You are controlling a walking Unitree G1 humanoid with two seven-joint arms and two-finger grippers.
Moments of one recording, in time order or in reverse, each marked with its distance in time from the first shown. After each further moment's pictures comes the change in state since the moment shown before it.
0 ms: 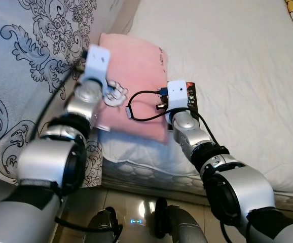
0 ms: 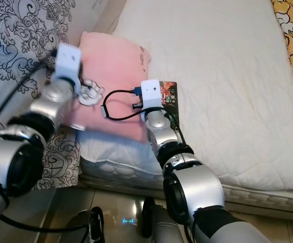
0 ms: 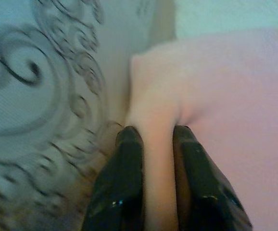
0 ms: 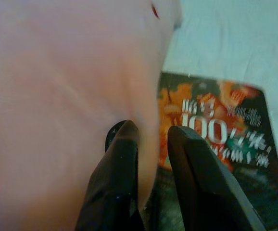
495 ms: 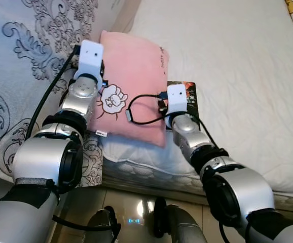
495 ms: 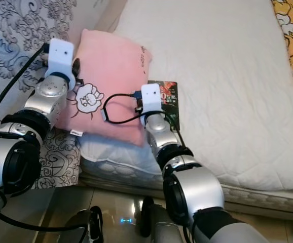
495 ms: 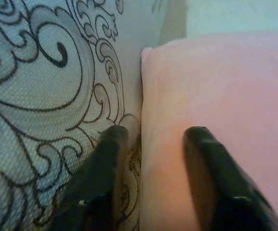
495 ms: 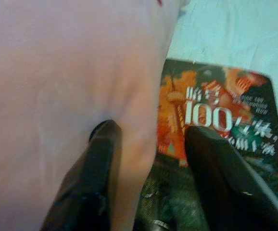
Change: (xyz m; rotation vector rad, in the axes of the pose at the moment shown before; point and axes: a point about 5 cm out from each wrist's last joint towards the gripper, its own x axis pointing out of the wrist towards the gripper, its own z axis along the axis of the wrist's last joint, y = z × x) left arm 0.000 0.006 -0.002 -0.058 -0.001 0.024; right arm 0.000 -0.003 -0.003 -0.020 0.011 0.018
